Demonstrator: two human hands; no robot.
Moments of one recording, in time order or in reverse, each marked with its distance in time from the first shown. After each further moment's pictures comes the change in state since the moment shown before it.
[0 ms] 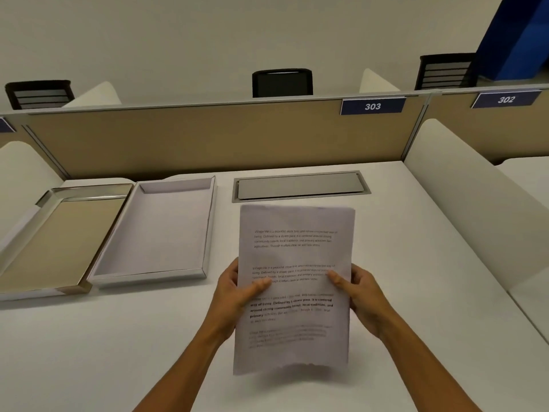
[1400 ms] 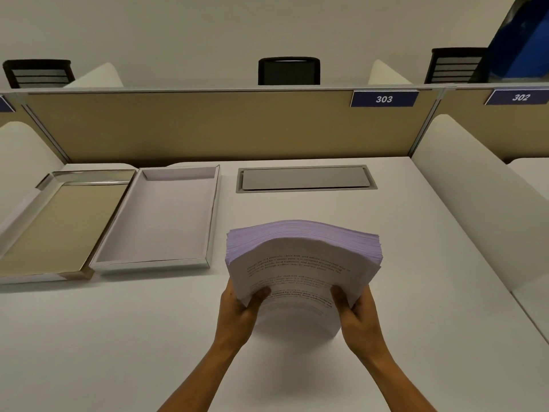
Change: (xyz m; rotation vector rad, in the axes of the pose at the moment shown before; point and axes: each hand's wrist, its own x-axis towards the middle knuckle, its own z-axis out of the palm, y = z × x) left_hand -0.019 -0.044 0.002 0.198 0.208 0.253; right_hand -0.037 0.034 0.040 -0.199 0.188 -0.380
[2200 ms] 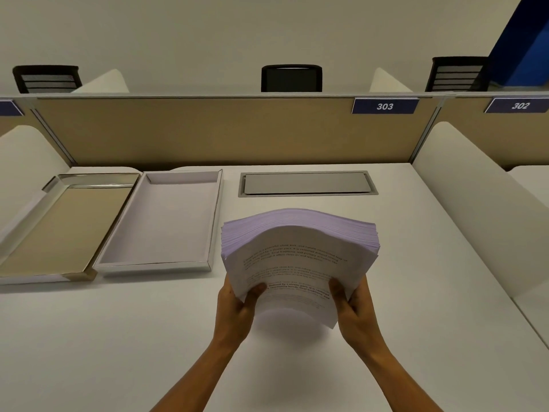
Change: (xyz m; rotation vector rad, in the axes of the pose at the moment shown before) left_hand 0.008 -0.003 -0.002 0.015 0.052 0.067; right_hand 0.011 -0.010 0.007 -0.025 -0.048 -0.020
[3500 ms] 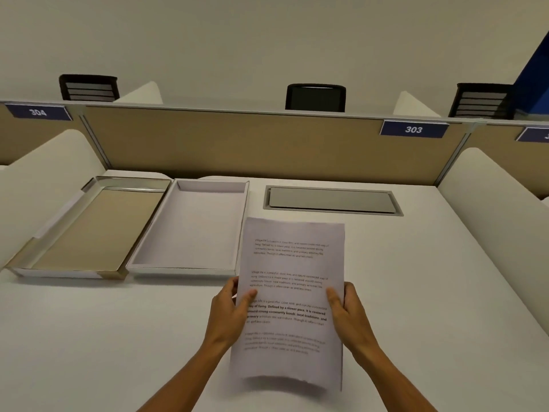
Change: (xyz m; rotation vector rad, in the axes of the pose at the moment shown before) left_hand 0.019 -0.012 -0.072 0.155 -0.022 -0.264; right_hand 0.023 0.002 0.052 -0.226 -0.100 0.310
